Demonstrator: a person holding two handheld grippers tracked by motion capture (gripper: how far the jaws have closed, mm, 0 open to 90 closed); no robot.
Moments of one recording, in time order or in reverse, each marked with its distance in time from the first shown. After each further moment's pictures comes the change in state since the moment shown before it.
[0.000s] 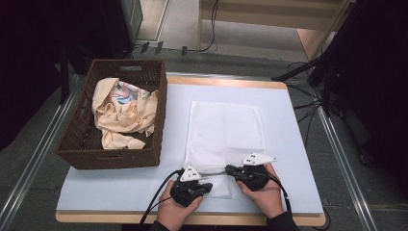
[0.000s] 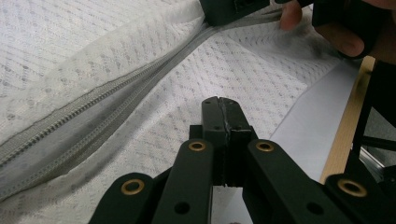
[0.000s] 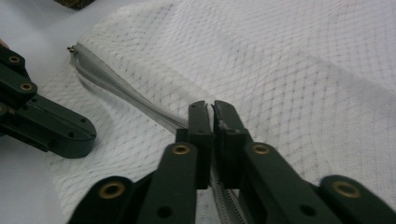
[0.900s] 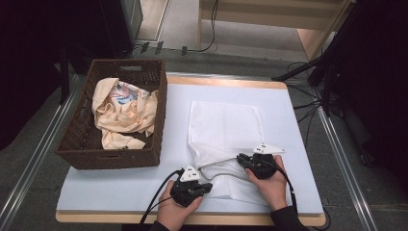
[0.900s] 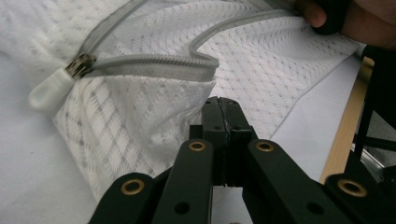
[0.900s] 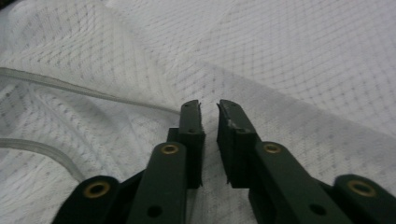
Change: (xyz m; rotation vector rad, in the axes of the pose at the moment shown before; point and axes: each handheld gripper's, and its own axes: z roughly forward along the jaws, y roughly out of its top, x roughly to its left) left arm 0.000 0.000 0.000 0.000 0.003 0.001; right arm -0.041 0.002 0.002 -0.017 -0.168 0.088
